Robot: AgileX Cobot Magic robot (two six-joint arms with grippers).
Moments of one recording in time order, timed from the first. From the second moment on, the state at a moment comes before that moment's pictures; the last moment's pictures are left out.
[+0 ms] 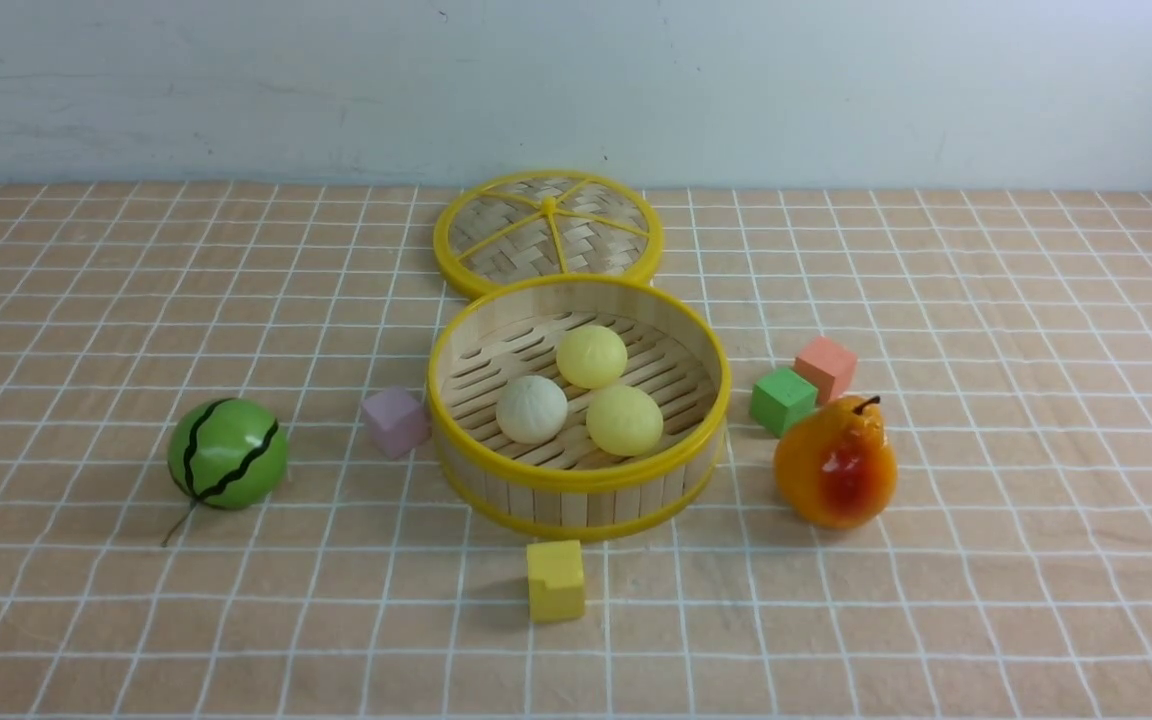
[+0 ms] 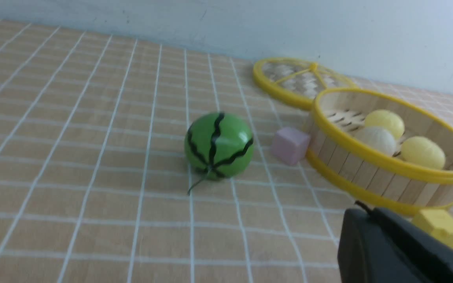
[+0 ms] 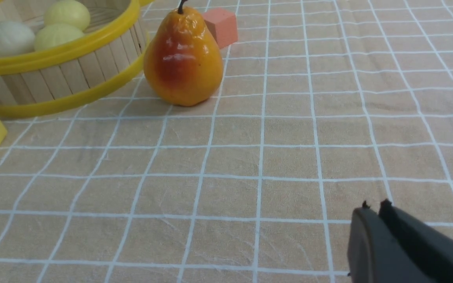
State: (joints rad) right arm 0.05 -0.01 0.02 0.17 0.39 -0.07; left arm -0.10 0.01 -0.01 -0.17 0.22 -0.08
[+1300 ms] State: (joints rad) right arm 0.05 -0.01 0.02 0.17 0.39 -0.07; left arm -0.10 -0.01 0.03 -0.14 0.38 -0.16
